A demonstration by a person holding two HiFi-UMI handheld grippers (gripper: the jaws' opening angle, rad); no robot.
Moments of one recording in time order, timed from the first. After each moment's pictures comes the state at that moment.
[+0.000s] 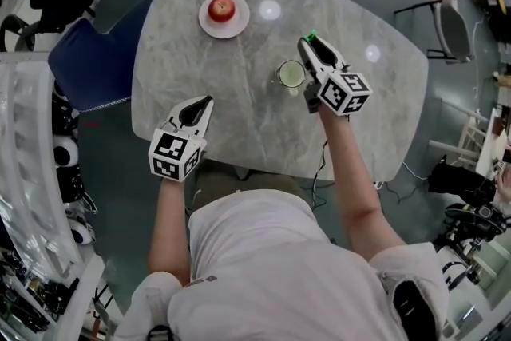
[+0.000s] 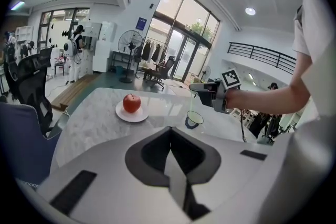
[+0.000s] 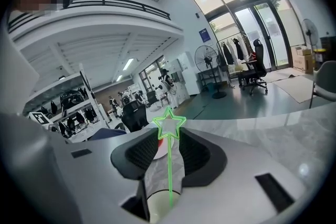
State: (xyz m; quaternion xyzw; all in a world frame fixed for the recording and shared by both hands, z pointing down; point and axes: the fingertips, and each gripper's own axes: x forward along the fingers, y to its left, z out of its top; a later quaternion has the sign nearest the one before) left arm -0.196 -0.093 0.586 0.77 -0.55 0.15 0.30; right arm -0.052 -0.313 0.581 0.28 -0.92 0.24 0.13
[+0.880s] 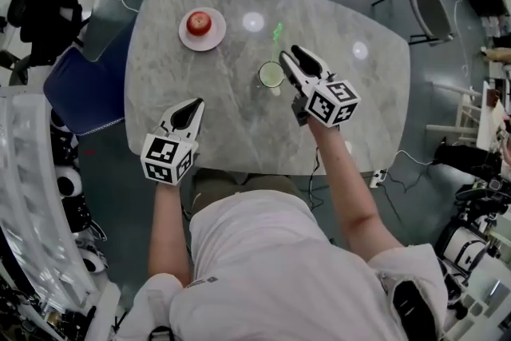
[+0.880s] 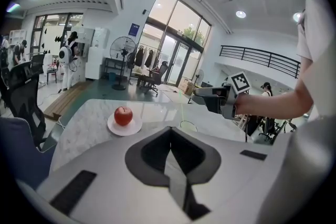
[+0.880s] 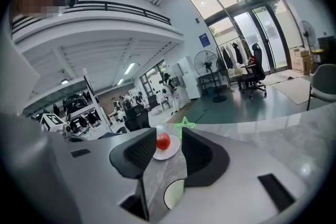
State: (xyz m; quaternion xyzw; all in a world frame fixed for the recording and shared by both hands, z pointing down) left arm -0.187 -0.109 0.556 0.79 -0.53 0.13 0.26; right arm -0.032 -0.274 0.538 0.29 -0.92 0.24 0.11
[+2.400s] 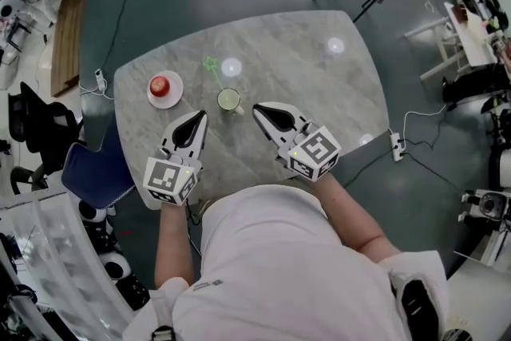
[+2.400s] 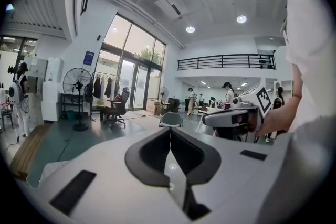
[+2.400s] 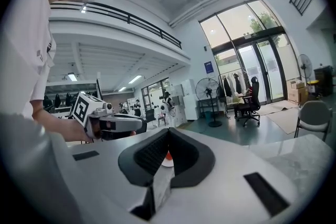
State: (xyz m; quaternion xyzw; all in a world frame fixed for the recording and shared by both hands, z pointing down) left arm -0.063 -0.144 0.410 0.91 -0.40 0.08 0.07; right arm 0.040 -0.137 0.416 0.33 -0.94 0.11 0.05
